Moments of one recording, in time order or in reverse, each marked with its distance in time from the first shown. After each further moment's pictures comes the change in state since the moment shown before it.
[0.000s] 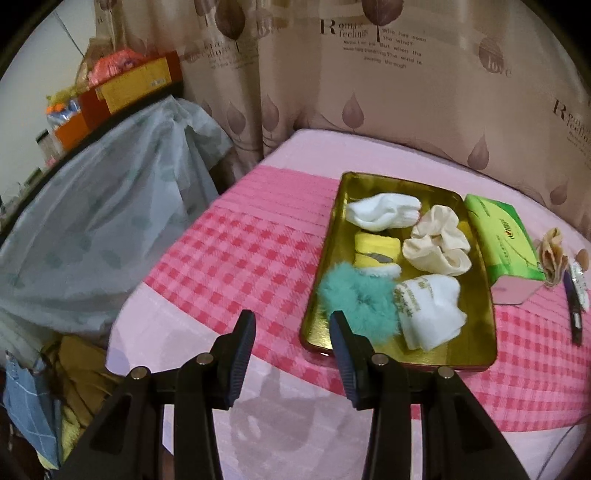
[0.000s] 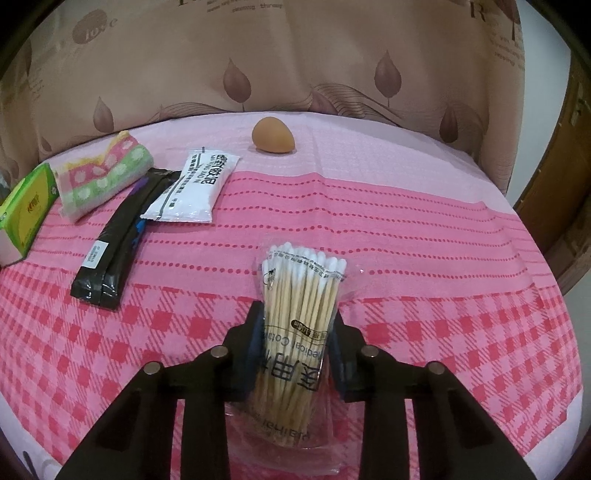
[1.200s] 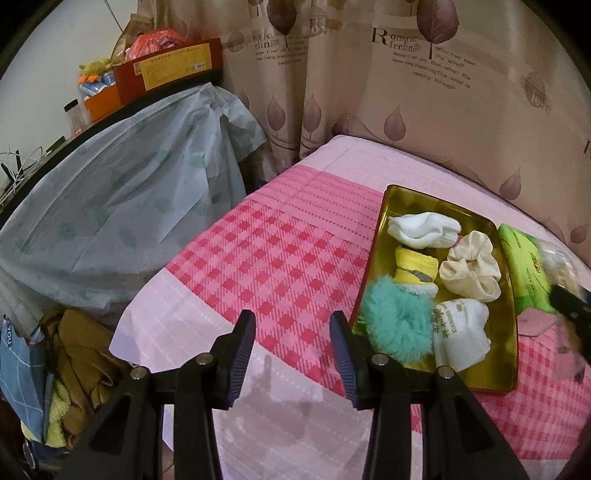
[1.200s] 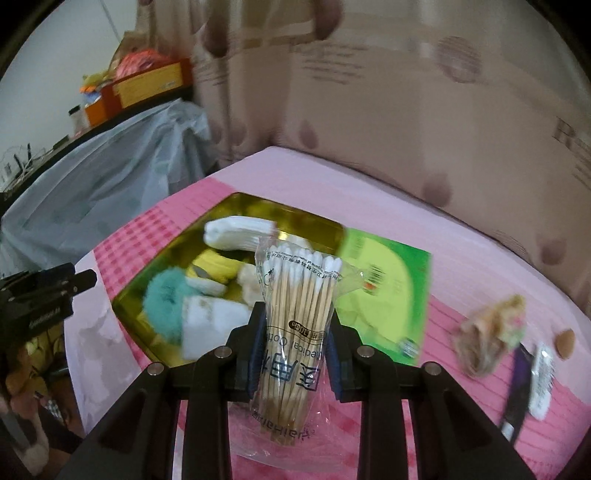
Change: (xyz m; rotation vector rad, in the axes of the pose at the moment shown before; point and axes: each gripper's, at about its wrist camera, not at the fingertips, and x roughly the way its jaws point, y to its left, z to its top) left arm 0.010 0.034 0.000 -0.147 0.003 0.024; right arm -0.101 0.354 0.068 -0.487 -0.091 0.522
